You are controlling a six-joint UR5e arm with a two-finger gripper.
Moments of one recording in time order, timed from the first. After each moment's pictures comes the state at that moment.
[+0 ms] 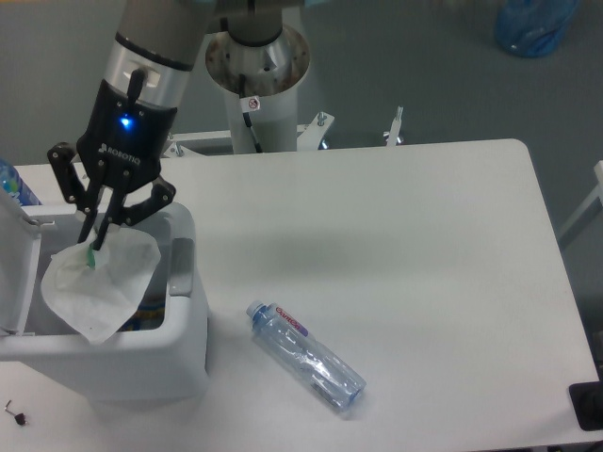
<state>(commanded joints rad) 2.20 -1.67 -1.59 -0.89 1.03 0.18</state>
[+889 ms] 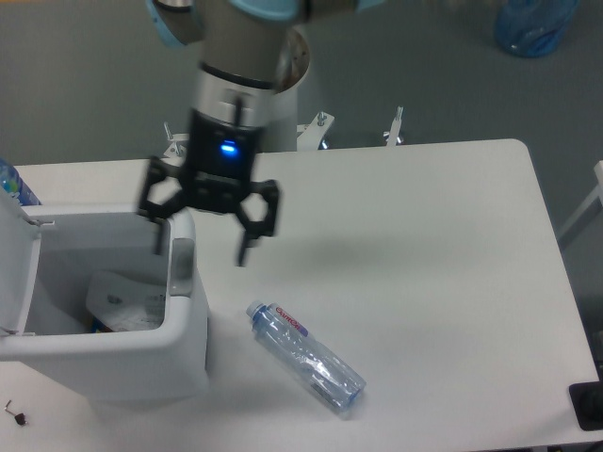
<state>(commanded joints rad) 2.47 -1.73 -1.60 -0.89 1.16 0.02</state>
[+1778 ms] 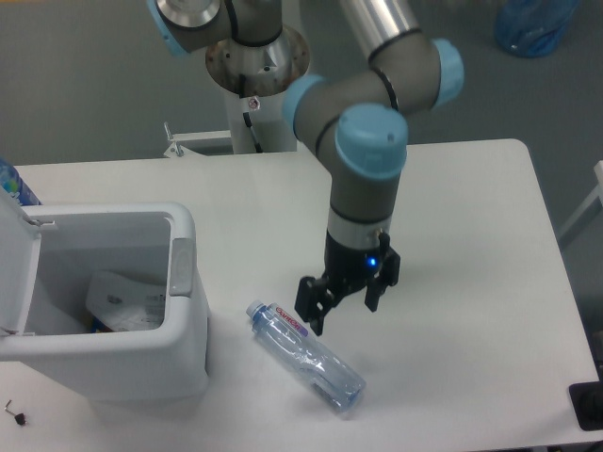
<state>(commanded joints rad) 2.48 -2.04 -1.56 -0.89 1.41 -0.06</state>
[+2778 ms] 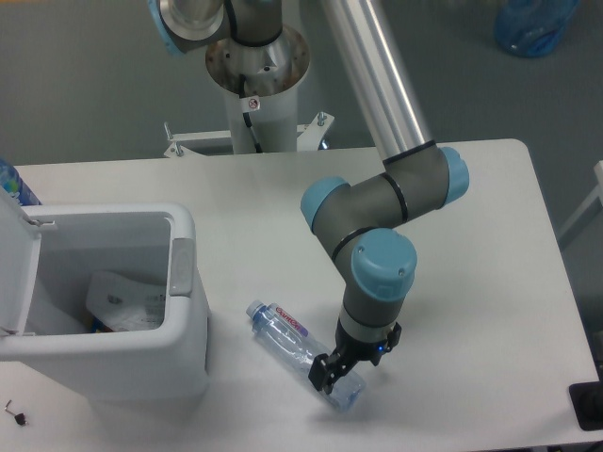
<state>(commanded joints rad) 2.45 -2.27 -1.41 -0.89 1.42 -0.12</state>
